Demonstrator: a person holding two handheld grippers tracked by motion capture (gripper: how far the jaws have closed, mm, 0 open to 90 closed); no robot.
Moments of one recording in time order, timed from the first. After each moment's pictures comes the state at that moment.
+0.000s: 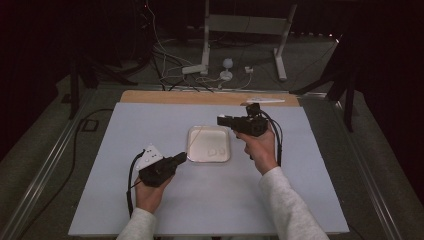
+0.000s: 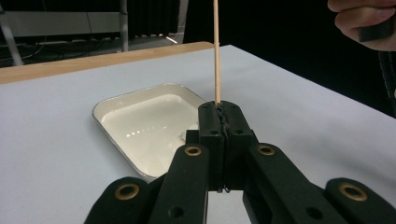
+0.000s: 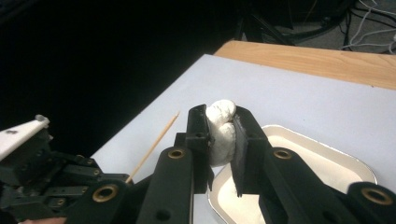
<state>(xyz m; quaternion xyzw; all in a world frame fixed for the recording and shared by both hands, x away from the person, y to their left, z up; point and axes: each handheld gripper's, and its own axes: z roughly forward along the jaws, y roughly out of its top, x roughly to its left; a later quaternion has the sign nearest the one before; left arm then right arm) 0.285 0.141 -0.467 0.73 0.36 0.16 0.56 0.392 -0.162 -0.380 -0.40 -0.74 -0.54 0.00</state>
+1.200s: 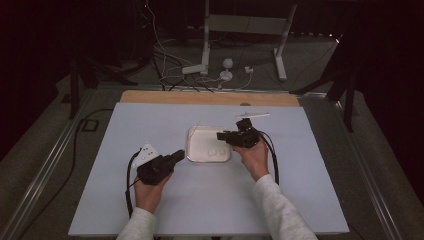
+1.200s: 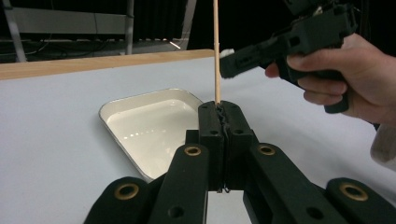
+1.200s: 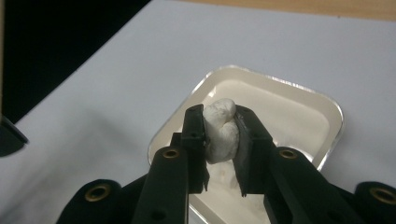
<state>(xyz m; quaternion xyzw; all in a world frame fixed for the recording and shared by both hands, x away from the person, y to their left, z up) 0.288 0.146 -0.467 0.71 0.38 0.15 0.58 0.399 -0.153 -0.448 -0.44 -0.77 -0.46 -0.03</state>
